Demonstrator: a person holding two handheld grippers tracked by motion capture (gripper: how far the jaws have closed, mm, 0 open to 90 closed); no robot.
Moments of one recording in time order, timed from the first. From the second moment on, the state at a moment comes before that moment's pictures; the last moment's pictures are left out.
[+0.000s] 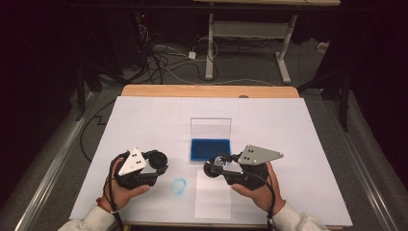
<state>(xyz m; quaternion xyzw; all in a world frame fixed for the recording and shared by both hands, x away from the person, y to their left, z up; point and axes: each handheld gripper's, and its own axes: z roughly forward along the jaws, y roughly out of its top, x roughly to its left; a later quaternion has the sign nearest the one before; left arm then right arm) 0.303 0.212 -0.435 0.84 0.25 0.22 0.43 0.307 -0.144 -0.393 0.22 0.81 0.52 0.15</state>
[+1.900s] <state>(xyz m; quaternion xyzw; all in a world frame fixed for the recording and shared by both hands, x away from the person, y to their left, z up) 0.296 0.217 -0.457 0.85 0.26 0.20 0.40 0.346 -0.161 -0.386 0.26 0.83 0.45 0.22</state>
